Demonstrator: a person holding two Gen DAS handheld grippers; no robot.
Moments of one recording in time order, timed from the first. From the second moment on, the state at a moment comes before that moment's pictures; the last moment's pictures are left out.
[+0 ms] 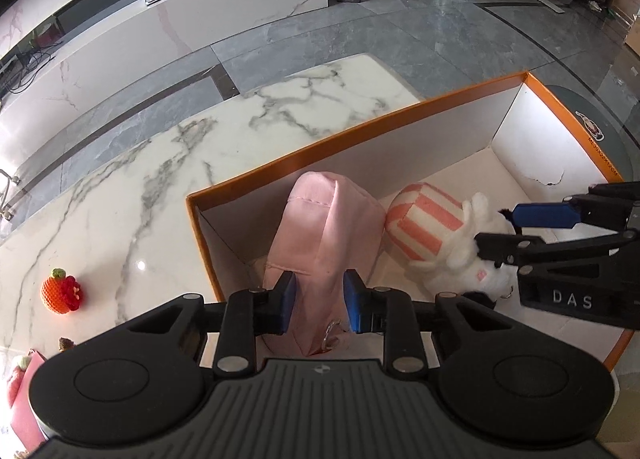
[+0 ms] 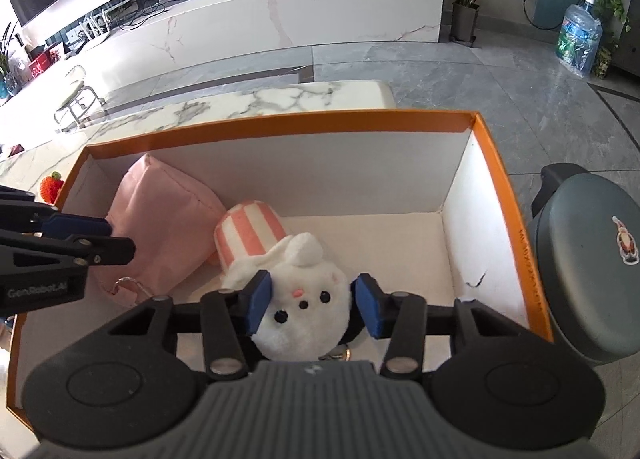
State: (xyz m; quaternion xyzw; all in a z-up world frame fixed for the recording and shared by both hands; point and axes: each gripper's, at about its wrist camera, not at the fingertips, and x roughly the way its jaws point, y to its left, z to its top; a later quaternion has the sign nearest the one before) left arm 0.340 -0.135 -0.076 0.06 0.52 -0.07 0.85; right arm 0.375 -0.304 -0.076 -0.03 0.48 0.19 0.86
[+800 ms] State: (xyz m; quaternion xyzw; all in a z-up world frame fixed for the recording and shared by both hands) left arm 0.316 -0.139 -0.052 0.06 0.46 -0.09 0.88; right arm 0.354 -0.291 -0.060 0.00 0.46 0.23 0.86
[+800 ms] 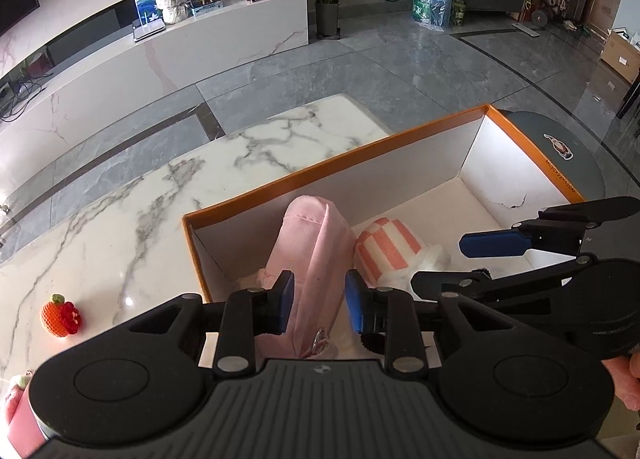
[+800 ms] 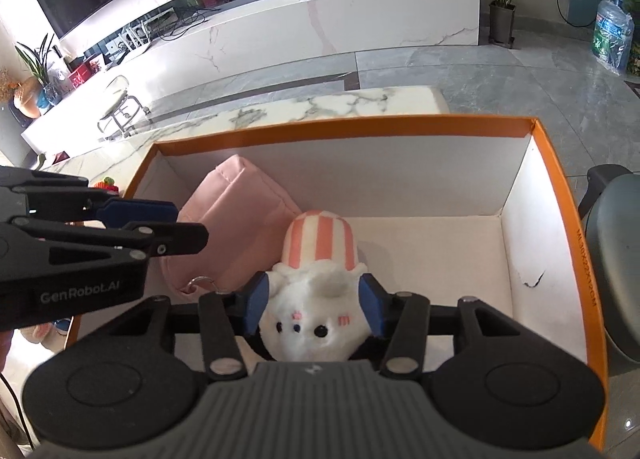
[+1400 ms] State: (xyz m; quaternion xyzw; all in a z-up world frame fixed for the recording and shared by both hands) left arm 0.215 -0.080 -0.007 0.04 0.37 -0.05 0.93; right arm 0.262 -0.228 -0.021 -0.08 0.33 0.14 0.93
